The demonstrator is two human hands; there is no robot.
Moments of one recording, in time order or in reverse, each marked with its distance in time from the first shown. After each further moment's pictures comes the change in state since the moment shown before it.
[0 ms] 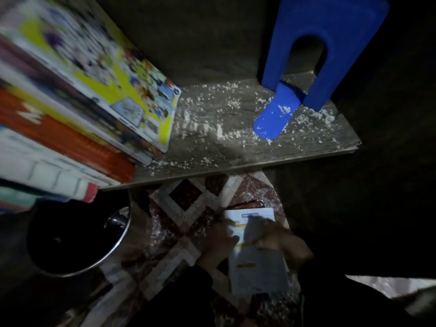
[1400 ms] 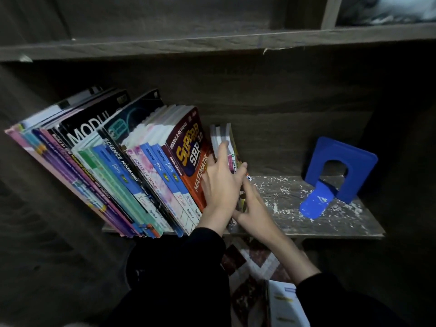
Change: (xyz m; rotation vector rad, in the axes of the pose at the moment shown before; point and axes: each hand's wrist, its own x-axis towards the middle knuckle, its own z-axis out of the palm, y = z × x) left_hand -0.147 0.151 -0.275 -0.039 1.084 0.419; right_hand -0.079 -0.248 -0.094 0.284 0.732 -0.761
